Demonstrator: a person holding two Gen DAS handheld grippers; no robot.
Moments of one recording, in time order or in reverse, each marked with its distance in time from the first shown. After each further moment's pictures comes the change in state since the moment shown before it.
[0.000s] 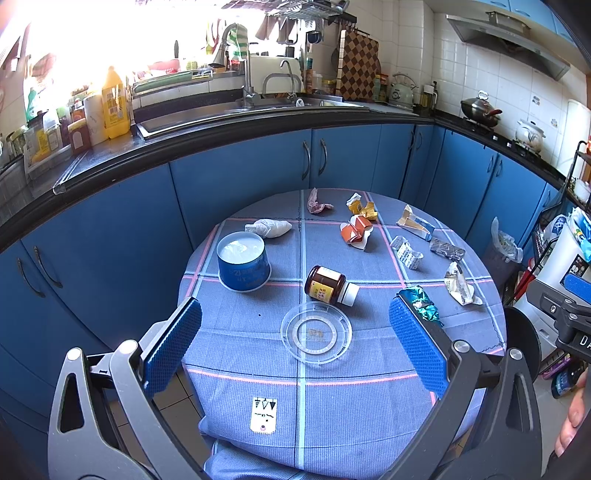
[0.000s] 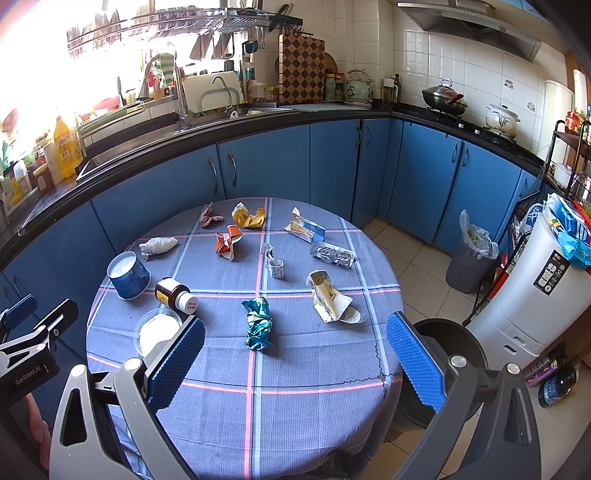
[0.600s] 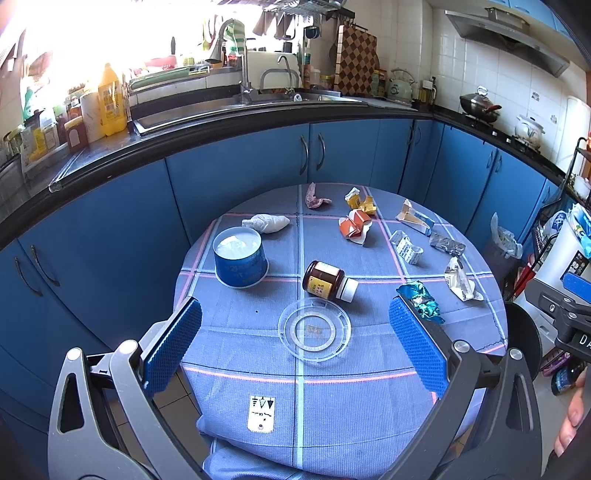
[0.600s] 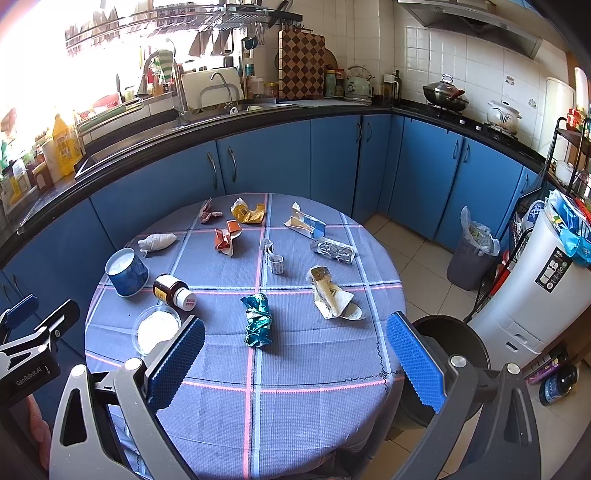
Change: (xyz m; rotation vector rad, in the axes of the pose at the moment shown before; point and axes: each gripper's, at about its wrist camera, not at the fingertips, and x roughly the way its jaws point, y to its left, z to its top) left arm 0.010 -0.001 -0.007 0.008 0.020 -0.006; right arm 0.008 -0.001 -0.009 0.003 0.018 0.004
